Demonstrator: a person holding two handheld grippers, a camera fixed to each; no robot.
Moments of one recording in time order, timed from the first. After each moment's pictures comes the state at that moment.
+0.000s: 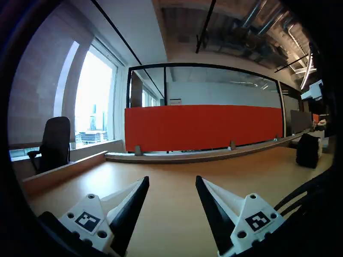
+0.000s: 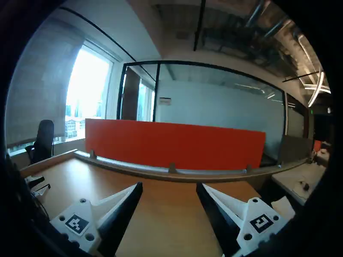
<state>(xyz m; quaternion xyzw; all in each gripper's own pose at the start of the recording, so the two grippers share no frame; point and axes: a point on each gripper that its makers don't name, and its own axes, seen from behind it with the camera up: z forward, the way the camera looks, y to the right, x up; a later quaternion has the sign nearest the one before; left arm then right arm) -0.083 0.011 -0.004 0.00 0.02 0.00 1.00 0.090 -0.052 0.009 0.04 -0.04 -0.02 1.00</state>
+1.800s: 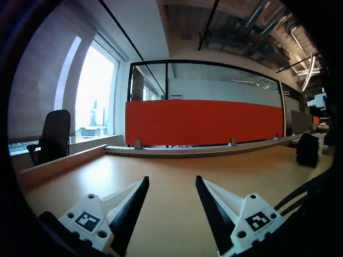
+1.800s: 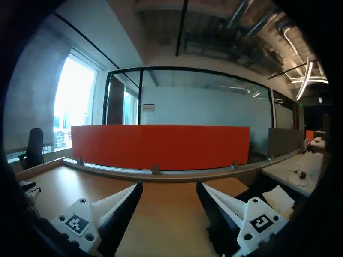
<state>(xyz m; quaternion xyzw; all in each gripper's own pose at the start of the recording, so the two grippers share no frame) -0.109 0.009 0.002 0.00 0.01 -0.01 1.00 0.057 0.011 0.005 -0.01 -0.01 0.02 1.00</state>
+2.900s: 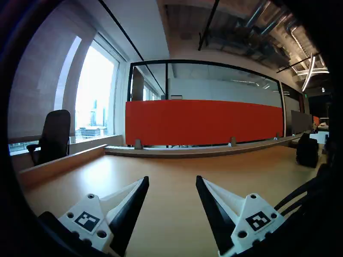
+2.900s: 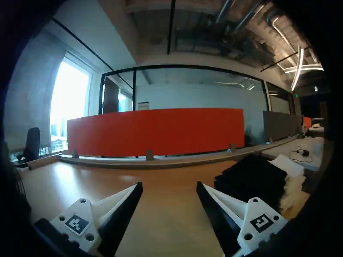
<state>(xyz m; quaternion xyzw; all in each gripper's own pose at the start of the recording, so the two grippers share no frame) -0.110 0.011 0.002 0.00 0.01 -0.01 1.00 -0.059 0.037 0.004 -0.02 0.00 0.05 1.00</state>
